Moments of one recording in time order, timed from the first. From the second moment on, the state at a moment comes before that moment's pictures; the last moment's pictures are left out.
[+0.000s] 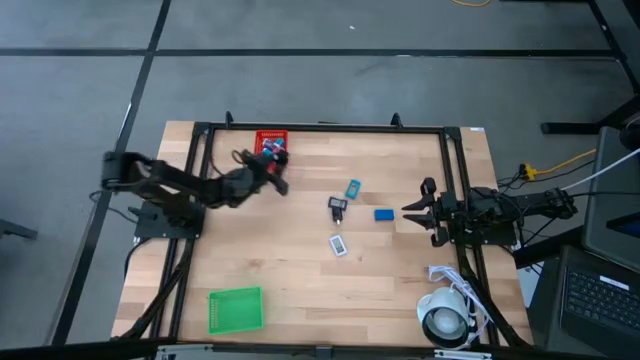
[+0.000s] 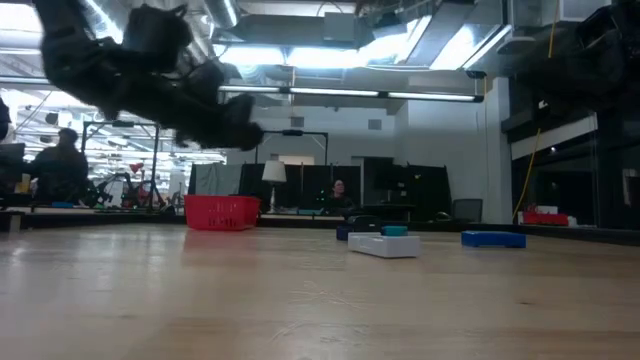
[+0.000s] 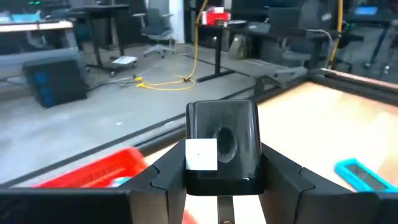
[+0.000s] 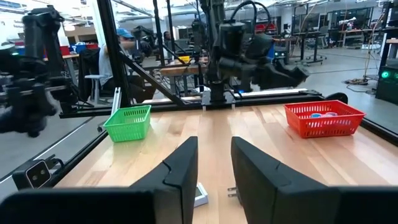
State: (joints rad) left arm 0.18 1.41 0.32 0.92 -0.70 -0.15; right arm 0.18 0.01 0.02 0.02 0.10 0.10
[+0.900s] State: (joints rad) left arm 0.64 1.20 0.43 0.22 -0.29 -0.14; right arm 0.18 0.07 0.02 0.03 0.14 0.07
